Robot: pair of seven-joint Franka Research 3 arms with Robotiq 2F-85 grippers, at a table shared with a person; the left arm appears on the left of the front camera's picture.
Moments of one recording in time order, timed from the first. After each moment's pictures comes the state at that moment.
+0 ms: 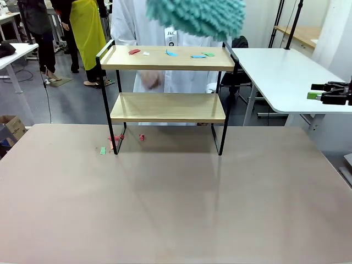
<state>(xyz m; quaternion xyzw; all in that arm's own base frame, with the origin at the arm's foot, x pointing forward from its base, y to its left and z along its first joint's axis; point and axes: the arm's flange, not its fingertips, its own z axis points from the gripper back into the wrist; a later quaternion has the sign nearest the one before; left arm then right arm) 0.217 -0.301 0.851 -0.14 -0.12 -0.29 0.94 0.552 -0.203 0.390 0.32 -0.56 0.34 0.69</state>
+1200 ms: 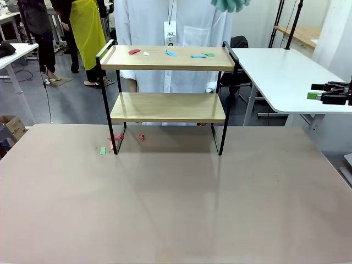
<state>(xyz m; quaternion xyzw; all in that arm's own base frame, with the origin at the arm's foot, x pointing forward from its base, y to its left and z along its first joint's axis) 0.238 -0.426 0.822 -0.13 -0.22 -0.14 0.96 0.552 -0.203 0.390 0.32 -0.56 0.34 0.69</state>
